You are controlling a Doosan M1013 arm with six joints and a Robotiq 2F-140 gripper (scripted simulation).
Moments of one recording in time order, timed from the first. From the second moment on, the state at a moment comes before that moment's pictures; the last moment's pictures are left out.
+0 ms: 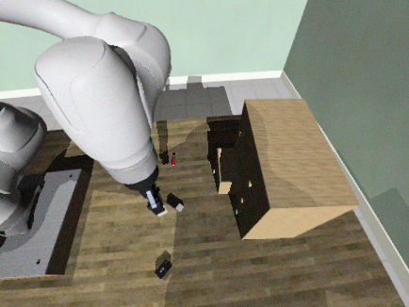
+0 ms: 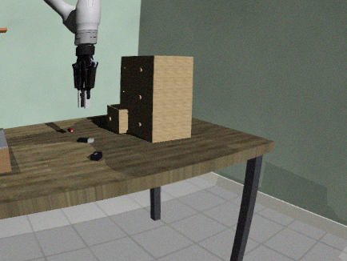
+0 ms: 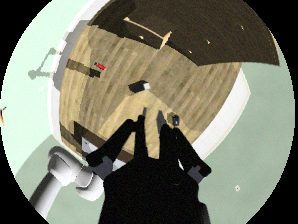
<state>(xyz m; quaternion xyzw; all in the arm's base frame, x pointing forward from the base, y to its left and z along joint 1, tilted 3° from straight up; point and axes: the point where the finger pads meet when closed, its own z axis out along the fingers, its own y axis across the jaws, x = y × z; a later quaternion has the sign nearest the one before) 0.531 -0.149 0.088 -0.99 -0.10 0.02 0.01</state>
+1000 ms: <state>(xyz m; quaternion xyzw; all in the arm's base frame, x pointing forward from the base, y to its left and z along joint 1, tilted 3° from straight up) 0.487 -0.292 0.011 -0.96 -0.29 0.01 0.03</state>
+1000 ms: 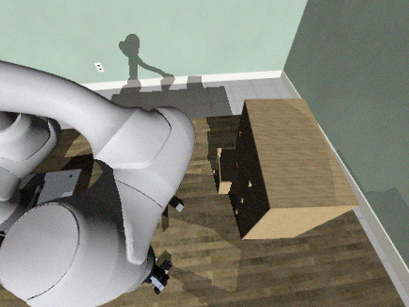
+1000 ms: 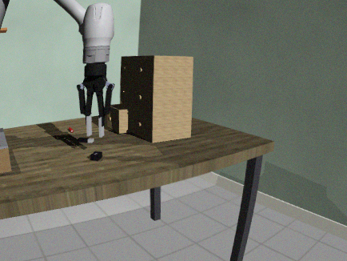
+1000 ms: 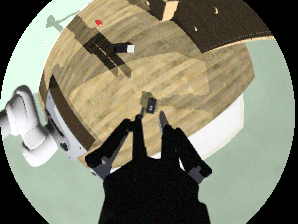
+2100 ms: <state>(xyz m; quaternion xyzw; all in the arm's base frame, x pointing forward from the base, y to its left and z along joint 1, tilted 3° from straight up) 0.486 -0.290 -0.029 -0.96 -0.29 0.01 0.03</state>
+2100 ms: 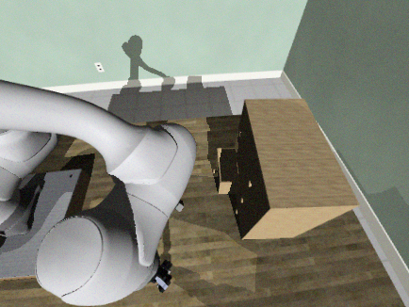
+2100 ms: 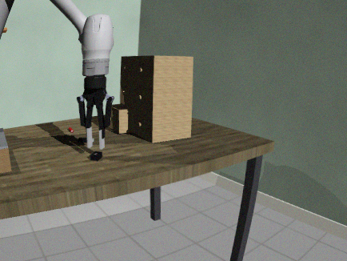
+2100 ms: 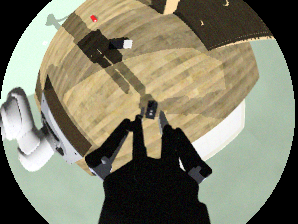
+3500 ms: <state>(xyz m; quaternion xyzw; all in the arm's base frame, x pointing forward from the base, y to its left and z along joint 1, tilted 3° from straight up) 0.486 -0.289 -0.046 -0.96 -0.29 0.01 0.03</state>
